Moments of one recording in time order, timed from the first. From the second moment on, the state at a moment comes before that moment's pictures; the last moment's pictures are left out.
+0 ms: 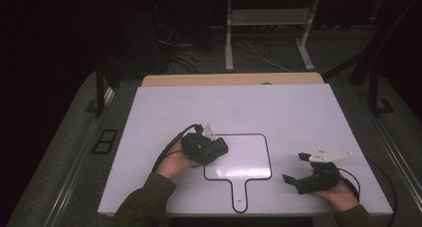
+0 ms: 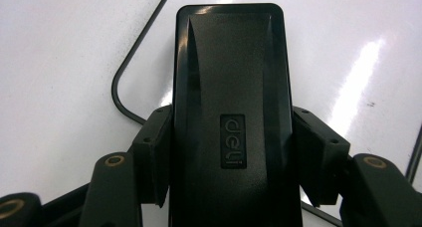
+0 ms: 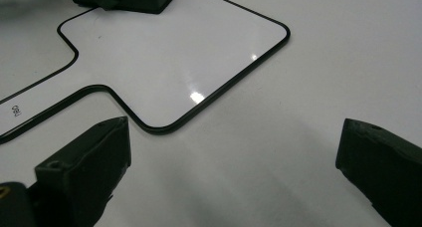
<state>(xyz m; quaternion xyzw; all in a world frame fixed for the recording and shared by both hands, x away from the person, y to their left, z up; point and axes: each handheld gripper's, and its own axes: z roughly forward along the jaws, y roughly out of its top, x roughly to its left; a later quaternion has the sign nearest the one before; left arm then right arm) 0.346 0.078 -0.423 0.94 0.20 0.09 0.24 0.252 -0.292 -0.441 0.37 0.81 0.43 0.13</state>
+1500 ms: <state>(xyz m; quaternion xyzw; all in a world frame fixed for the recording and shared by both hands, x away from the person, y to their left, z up) 0.373 0.052 -0.424 0.95 0.18 0.07 0.24 0.252 -0.293 -0.441 0.37 0.81 0.43 0.13</state>
